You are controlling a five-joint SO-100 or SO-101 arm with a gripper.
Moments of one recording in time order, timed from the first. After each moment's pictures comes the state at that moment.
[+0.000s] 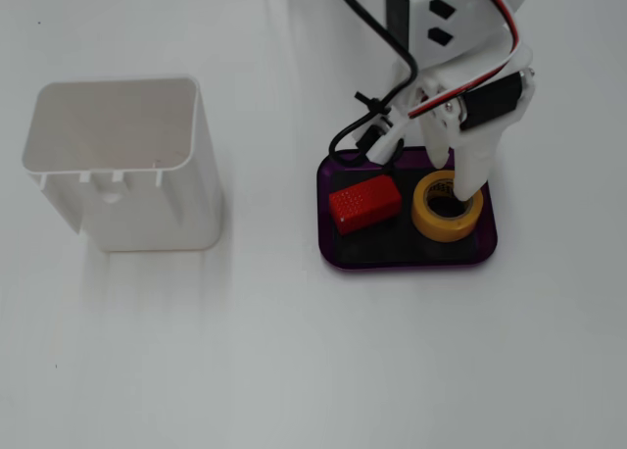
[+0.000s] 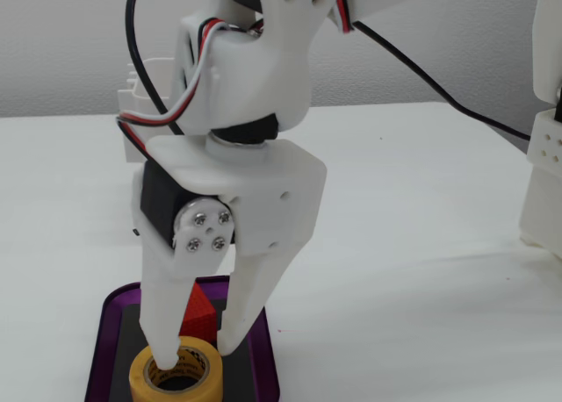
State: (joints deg) arm -14.2 70.0 71.4 65.8 -12.7
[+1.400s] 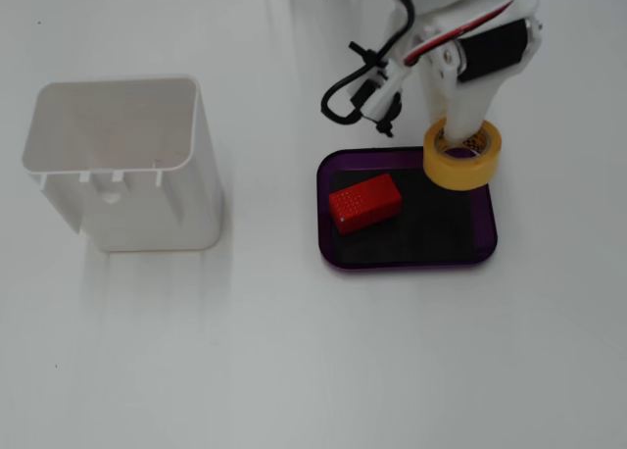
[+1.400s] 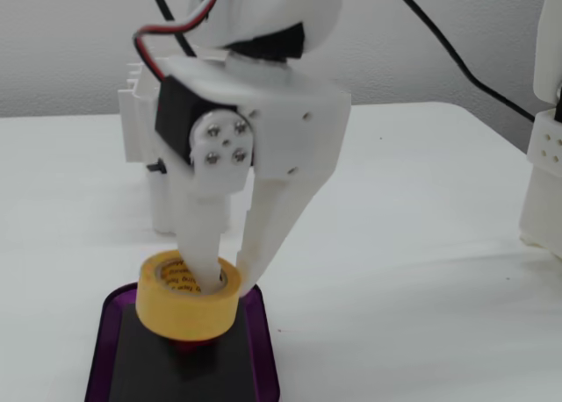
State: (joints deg) arm -14.2 79.5 69.8 74.4 -10.2
